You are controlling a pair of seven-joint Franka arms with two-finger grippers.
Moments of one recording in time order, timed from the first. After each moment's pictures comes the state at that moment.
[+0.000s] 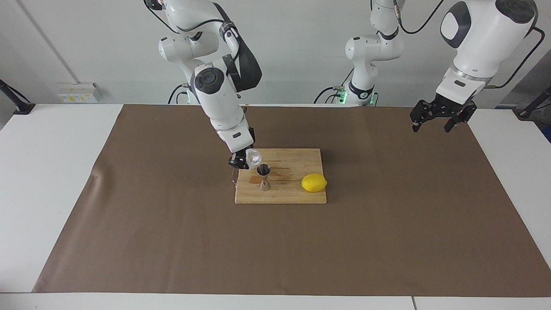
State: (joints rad) left arm 0.01 -0.04 -0.07 -1.70 0.01 1.69 0.01; right arm 0.36 0.23 0.03 -1.75 0.16 2.00 -0.89
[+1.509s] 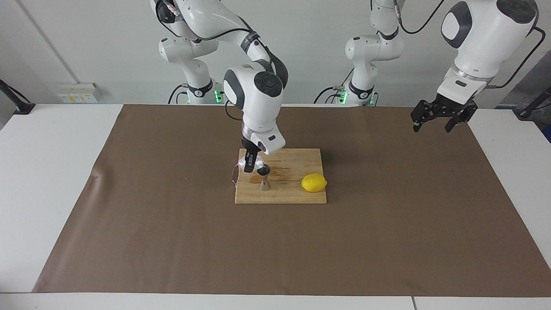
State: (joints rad) left arm 0.01 -0.04 -0.07 -1.70 0.01 1.69 0.01; right arm 0.43 0.35 0.10 -1.60 -0.24 1.84 -0.87
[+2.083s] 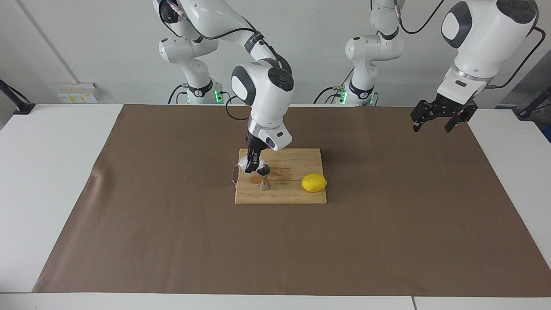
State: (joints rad) left arm 0.01 -0.04 -0.07 -1.70 0.01 1.69 0.01; right arm 0.47 0.35 0.11 -1.59 -0.37 1.84 -0.87
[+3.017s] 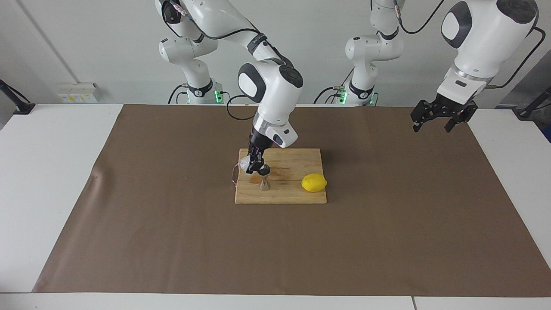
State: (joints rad) left arm 0.01 -0.04 -0.07 -1.70 0.01 1.69 0.01; right arm 0.49 0.35 0.12 -1.59 -0.47 1.84 -0.89
